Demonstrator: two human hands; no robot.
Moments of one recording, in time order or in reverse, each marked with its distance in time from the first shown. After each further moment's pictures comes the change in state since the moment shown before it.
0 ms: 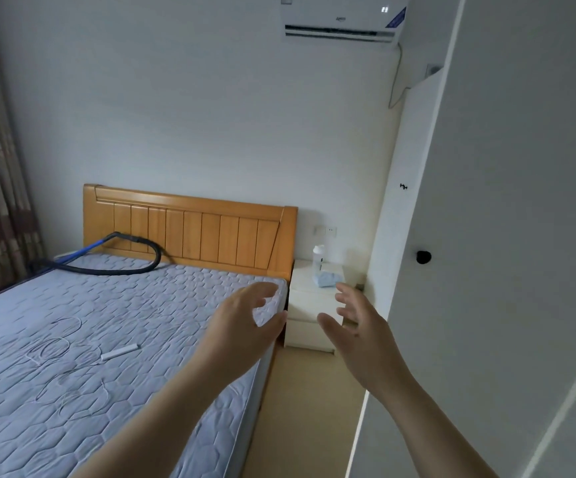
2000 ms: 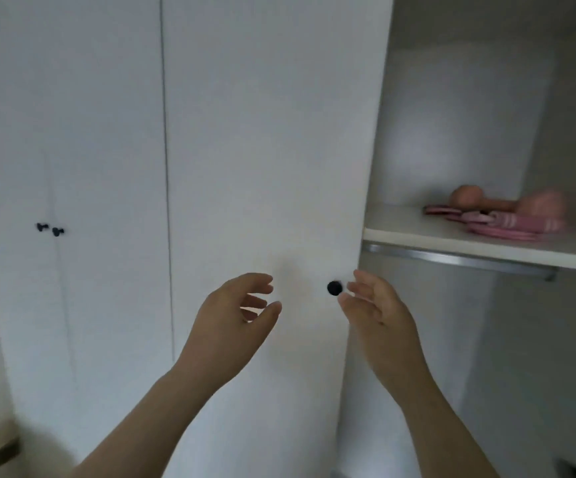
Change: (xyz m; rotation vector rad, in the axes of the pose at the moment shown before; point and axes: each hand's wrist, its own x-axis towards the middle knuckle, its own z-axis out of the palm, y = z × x) left_hand 0.696 0.069 0.539 -0.859 -0.786 0.695; right_hand 0.544 0.317 -0.196 -0.292 1.259 0.403
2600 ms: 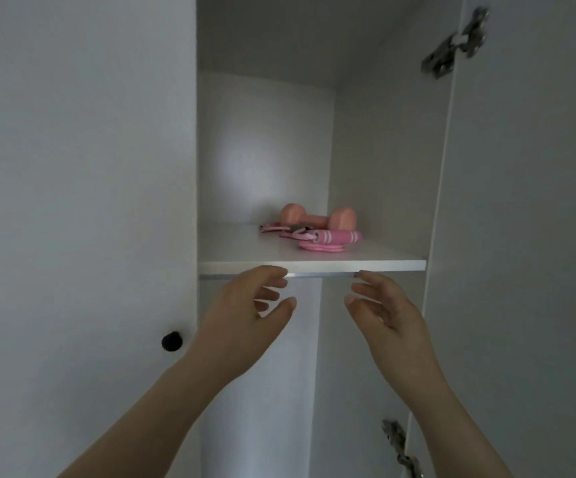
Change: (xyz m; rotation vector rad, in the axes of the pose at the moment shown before) left_hand 0.075 0.086 0.153 -0.385 -0.381 0.392; right_hand 0.000 -0.010 -0.148 -0.268 0.534 -0.060
